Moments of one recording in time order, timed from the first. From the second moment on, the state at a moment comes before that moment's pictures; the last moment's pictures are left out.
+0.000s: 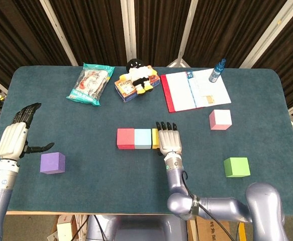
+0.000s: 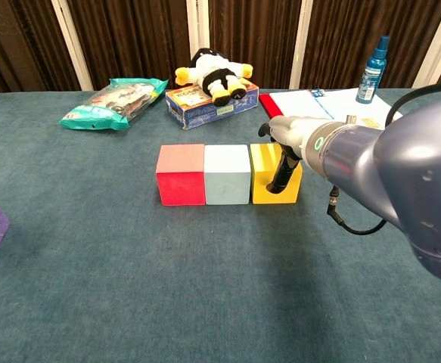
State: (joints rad) left arm -0.39 -1.03 -0.25 -2.04 1.07 1.30 0.11; right arm 1.01 -1.82 0.41 -1.57 -0.30 1.30 -0.96
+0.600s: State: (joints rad) left arm -0.38 -1.02 -0.25 -2.05 1.09 1.32 0.10; right arm 0.94 -1.74 0.37 -1.75 -0.36 1.36 -0.91
